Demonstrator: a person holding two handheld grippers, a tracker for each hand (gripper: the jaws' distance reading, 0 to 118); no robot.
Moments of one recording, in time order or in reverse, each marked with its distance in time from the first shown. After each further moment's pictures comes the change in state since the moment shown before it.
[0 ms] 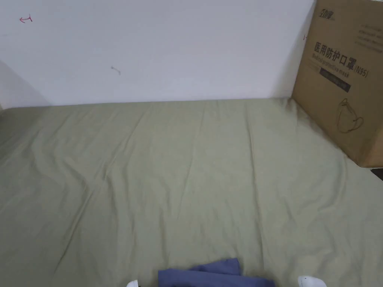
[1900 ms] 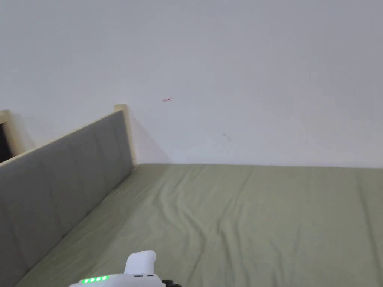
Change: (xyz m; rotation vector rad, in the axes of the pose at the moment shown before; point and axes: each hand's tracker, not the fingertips) left arm 0.269 -0.058 0.159 0.550 0.945 -0.699; right arm -0.125 -0.006 0.125 0.279 -0.054 0.267
